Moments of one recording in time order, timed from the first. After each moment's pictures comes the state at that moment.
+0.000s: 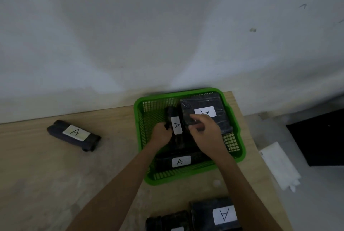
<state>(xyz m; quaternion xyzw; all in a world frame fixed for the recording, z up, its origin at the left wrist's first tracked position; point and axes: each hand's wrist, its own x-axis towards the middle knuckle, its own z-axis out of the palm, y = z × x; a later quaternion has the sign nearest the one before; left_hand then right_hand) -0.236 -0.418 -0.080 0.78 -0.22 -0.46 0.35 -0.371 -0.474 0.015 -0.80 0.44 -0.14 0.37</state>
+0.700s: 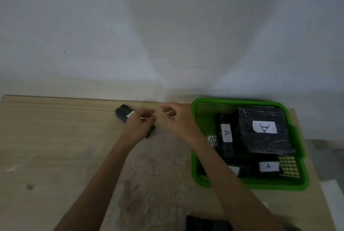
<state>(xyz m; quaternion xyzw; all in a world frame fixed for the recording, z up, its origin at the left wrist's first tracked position) -0.093 -0.251 -0.017 0.85 -0.16 -0.28 0.42 -0.181 -0.374 0.007 -0.84 0.26 -0.06 0.48</state>
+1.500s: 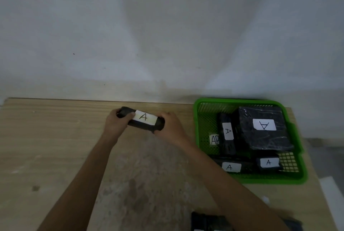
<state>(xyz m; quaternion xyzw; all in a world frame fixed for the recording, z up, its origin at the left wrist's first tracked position) -0.044 -0.204 -0.037 0.85 0.01 -0.24 0.47 -0.167 -0.341 -0.034 -0.87 0.26 0.06 0.42</state>
